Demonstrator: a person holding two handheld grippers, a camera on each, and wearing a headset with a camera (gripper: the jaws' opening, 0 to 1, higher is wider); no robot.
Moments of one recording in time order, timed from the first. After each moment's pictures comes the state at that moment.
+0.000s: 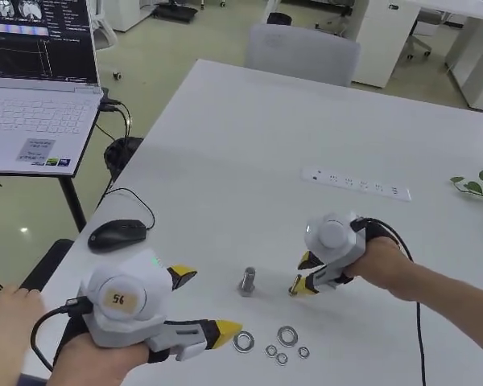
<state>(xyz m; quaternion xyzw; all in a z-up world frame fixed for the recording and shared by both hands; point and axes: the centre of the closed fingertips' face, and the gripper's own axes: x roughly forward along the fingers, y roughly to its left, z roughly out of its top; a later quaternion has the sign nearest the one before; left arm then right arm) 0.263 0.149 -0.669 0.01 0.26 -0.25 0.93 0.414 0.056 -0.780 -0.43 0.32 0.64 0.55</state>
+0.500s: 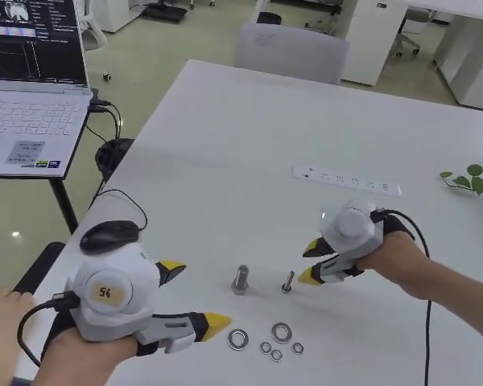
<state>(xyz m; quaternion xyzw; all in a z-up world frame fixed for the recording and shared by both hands) 0.264 0.158 -0.667 0.01 0.26 -0.25 0.93 0.418 0.041 -0.746 -0.39 0.31 0.63 0.60</state>
